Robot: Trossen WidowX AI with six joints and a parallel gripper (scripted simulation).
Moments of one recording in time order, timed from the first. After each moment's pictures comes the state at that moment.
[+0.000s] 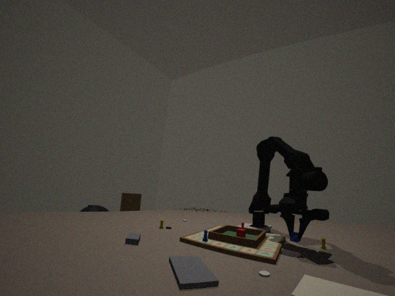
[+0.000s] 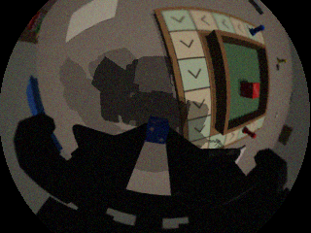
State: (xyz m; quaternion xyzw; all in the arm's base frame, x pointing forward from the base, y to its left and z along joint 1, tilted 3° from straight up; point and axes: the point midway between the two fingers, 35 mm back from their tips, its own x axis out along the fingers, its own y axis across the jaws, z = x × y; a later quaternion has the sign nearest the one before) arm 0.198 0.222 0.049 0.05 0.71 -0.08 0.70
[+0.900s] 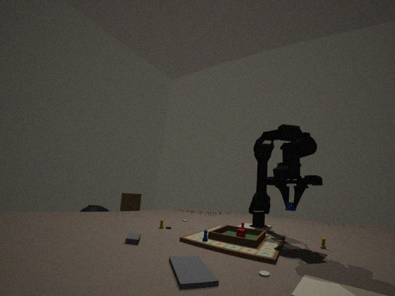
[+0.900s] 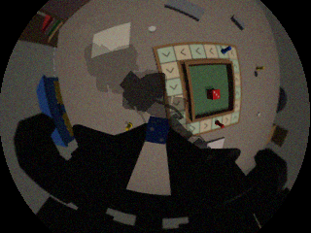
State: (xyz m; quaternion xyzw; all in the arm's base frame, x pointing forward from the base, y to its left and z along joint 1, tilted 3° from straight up) arm 0.212 0.207 0.148 0.05 0.70 -0.07 0.71
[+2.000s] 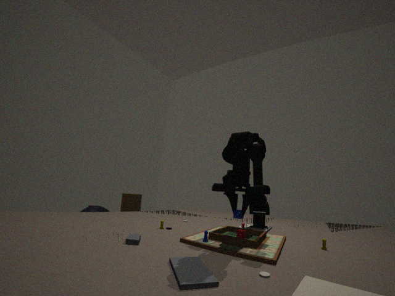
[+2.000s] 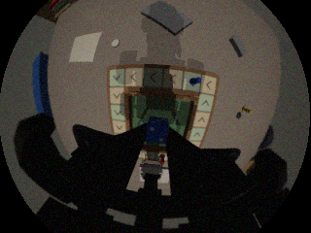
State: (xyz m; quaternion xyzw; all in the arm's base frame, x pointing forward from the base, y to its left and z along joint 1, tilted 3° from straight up) arm 0.304 0.061 0.122 -0.05 0.70 0.03 0.71
